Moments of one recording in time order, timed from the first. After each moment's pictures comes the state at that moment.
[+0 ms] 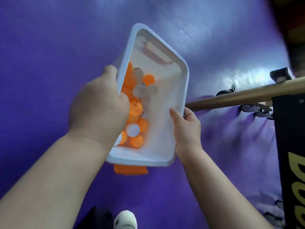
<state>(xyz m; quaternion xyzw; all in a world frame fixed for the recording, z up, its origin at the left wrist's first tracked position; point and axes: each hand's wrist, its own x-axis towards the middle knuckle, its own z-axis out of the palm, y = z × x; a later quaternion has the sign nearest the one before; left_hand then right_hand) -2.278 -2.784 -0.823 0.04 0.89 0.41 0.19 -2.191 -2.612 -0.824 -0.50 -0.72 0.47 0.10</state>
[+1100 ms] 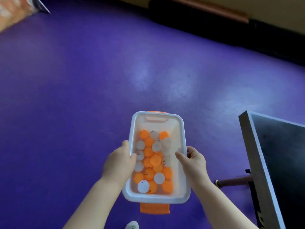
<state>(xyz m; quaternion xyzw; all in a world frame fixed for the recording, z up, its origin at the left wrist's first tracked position) -2.309 -3.143 -0.171 -0.01 0.95 0.30 0.13 -2.274 -2.934 -0.178 -0.33 -0.78 0.53 -0.01</state>
